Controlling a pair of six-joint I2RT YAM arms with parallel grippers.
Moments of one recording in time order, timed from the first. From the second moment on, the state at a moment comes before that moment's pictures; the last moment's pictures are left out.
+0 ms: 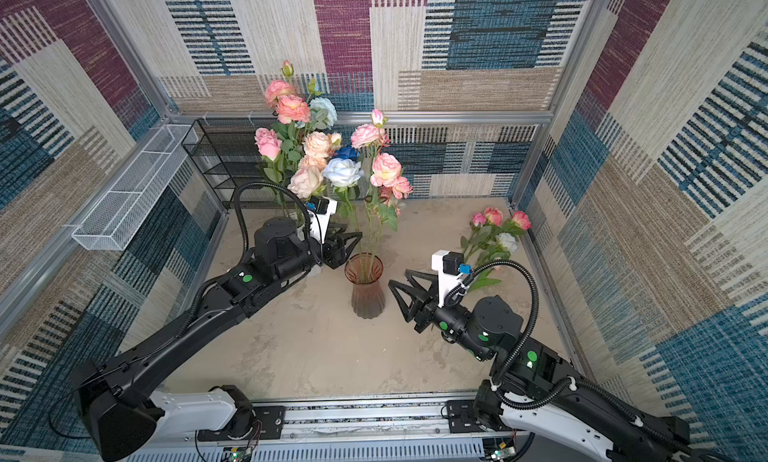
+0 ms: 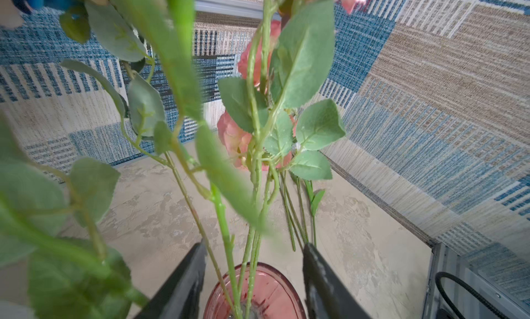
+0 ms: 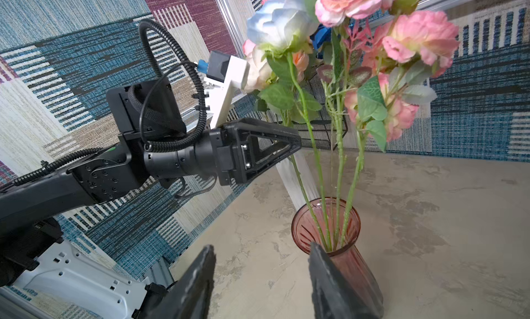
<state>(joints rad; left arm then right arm) -0.68 1.26 1.20 -0.13 0.11 -0.20 1.01 0.61 0.80 -0.17 0.19 0.41</state>
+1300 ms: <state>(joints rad) -0.72 0.51 0.54 -0.12 0.02 -0.58 0.88 0.85 0.70 -0.22 0.31 0.55</state>
